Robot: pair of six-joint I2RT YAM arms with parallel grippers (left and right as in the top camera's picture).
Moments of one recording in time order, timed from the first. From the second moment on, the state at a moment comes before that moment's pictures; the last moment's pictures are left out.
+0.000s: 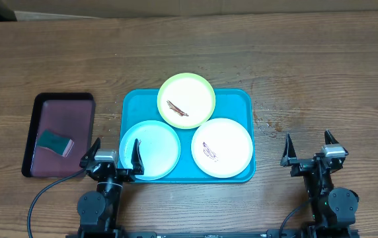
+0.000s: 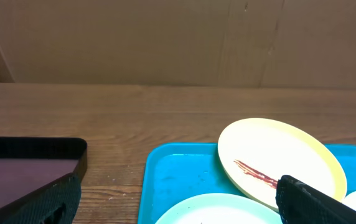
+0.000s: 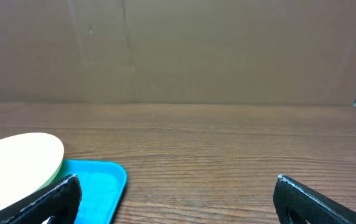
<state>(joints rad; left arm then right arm) -0.03 0.02 0.01 -0.08 0.02 -0.06 0.04 0.01 0.02 -0.04 -0.03 0.02</state>
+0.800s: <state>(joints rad) -0.03 0.02 0.01 0.29 0.34 -0.42 0.04 0.01 0.02 -0.04 -0.03 0.02</state>
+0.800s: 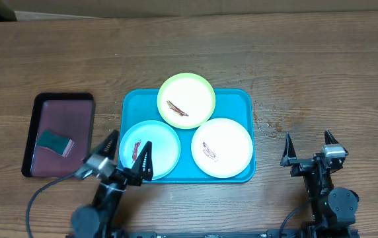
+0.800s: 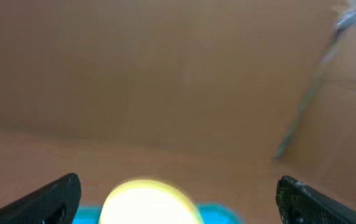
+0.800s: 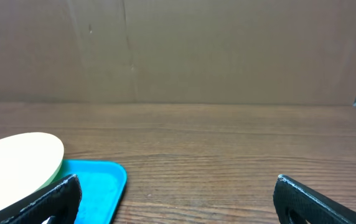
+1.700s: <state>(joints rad) 0.01 0.95 0.95 -0.77 -0.12 -0.25 0.04 0.01 0.02 -0.04 -0.03 0.02</state>
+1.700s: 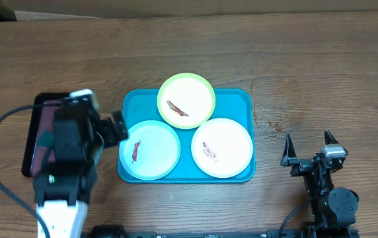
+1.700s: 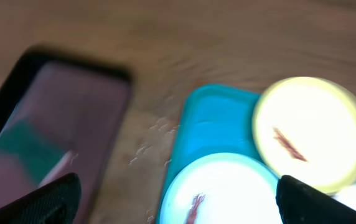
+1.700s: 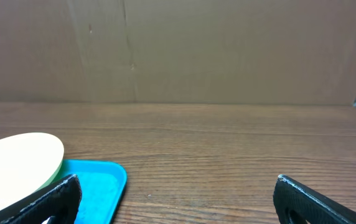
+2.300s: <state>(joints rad) 0.66 1.29 1.00 -0.79 -0.05 -0.59 0.04 0.01 0.02 -0.04 -0.03 0.02</state>
